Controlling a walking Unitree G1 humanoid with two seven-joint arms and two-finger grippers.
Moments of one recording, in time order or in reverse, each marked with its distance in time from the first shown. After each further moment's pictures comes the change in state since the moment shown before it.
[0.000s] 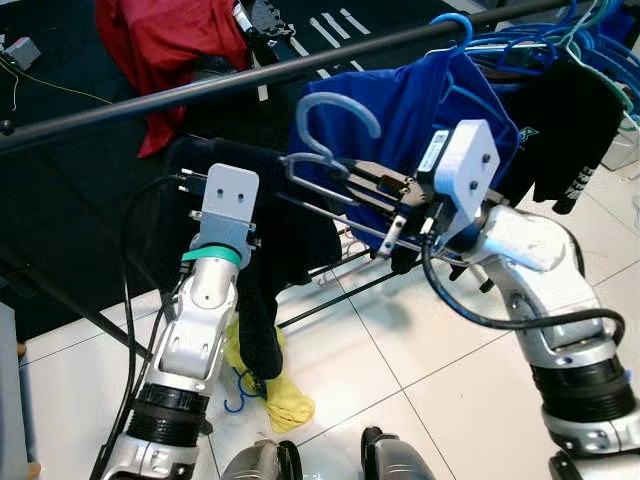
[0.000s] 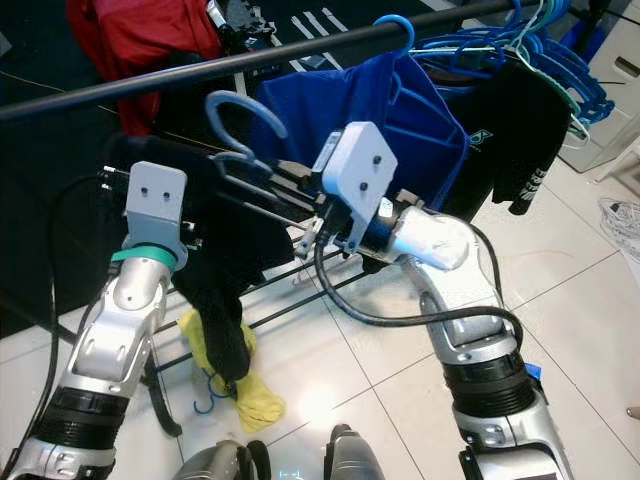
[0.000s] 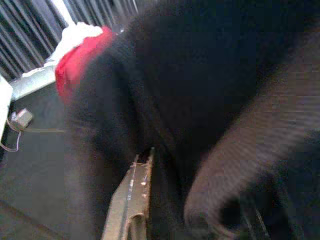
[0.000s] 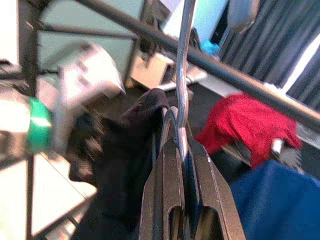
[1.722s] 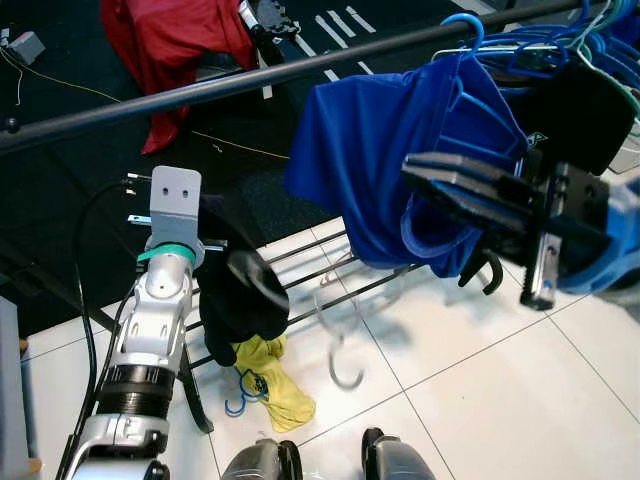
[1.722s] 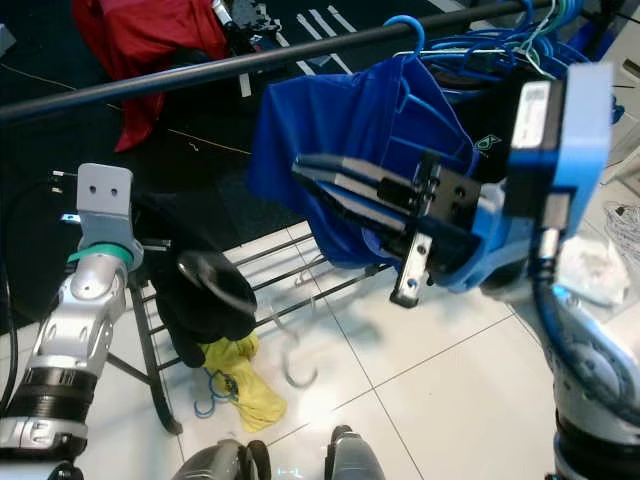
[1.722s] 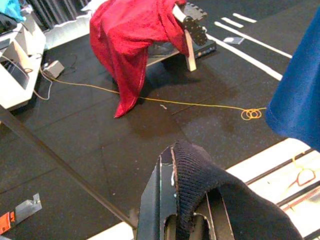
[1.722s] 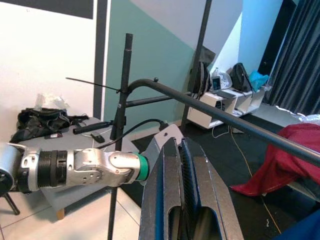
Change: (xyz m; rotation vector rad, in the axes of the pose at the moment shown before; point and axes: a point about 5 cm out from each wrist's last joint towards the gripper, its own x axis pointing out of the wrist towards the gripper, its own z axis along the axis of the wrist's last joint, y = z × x) left arm 0.023 0.048 -0.036 -0.047 0.156 0.157; right arm -0.059 0.018 0.084 0.205 -0.182 0.191
